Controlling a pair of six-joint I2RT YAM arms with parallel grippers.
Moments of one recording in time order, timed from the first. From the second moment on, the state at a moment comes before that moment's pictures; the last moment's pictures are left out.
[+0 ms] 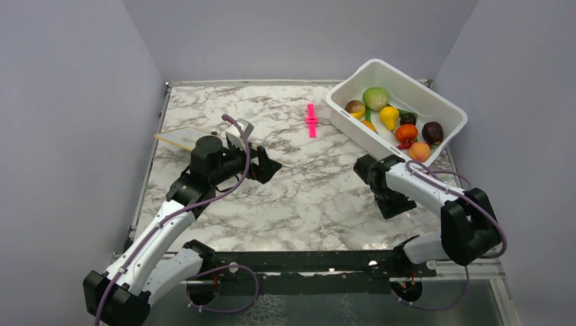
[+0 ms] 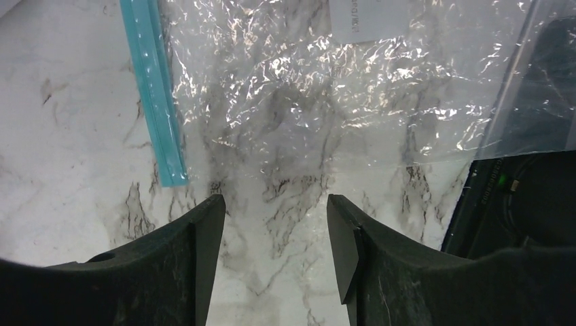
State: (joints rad) left arm -0.48 0.88 0.78 -0.19 0.36 -0.27; right arm 0.48 1.37 0.81 -1.24 0.56 1.90
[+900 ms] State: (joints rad) left arm -0.48 0.86 0.77 -0.19 0.37 -0.25; right arm 0.40 1.56 0.79 -1.06 0.65 1.94
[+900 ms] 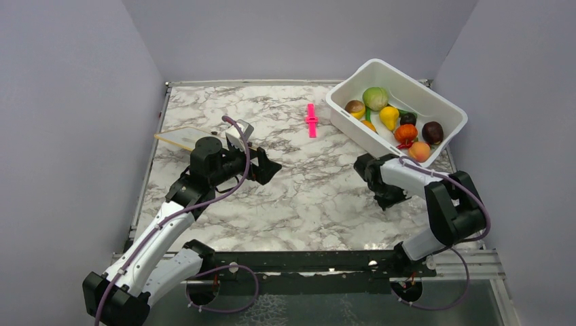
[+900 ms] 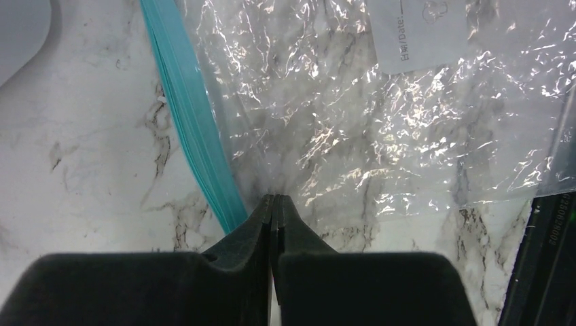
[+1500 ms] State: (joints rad) left arm -0.48 0.85 0.76 -0.19 0.37 -0.25; right arm 0.40 1.03 0.71 -0.96 0.50 1.58
